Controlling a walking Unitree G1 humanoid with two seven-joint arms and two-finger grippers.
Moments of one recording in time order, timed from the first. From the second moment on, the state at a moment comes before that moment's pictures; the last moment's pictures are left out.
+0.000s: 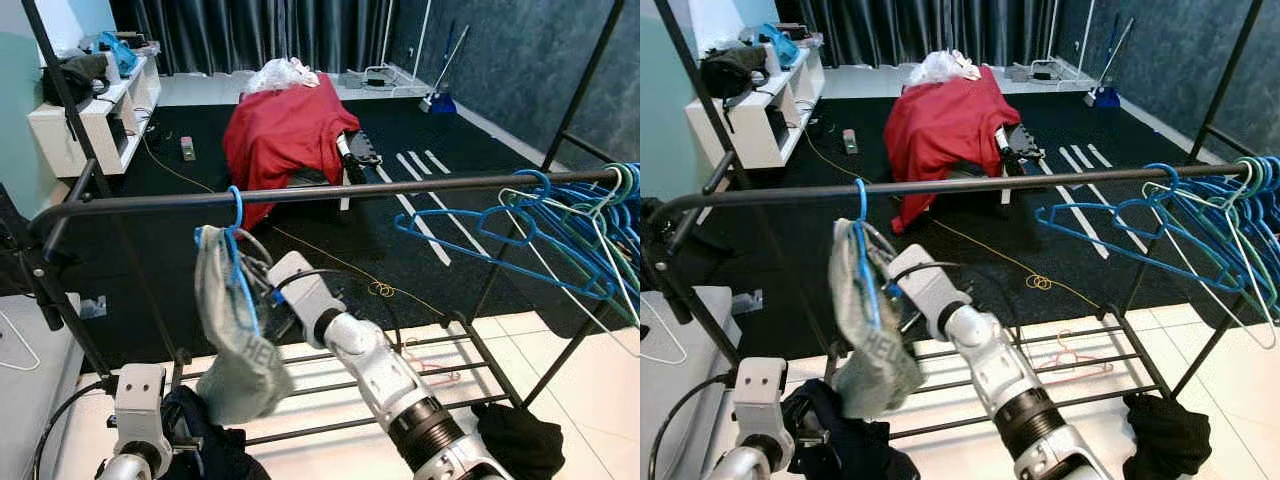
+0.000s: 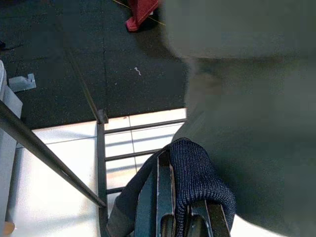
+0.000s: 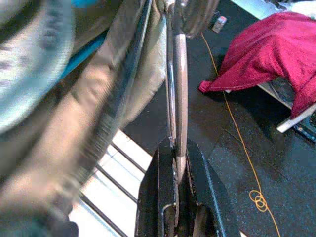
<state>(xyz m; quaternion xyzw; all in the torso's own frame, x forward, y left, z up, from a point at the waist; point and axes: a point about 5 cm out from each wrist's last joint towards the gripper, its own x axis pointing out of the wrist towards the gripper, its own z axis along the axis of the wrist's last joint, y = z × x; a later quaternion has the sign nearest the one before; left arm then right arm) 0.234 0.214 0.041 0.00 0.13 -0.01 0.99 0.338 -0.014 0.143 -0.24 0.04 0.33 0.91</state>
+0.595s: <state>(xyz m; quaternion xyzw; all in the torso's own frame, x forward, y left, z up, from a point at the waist) 0.233 0.214 0.040 0.00 0.13 -0.02 0.99 0.334 -0.056 0.148 -0.18 -0.02 0.24 0.96</state>
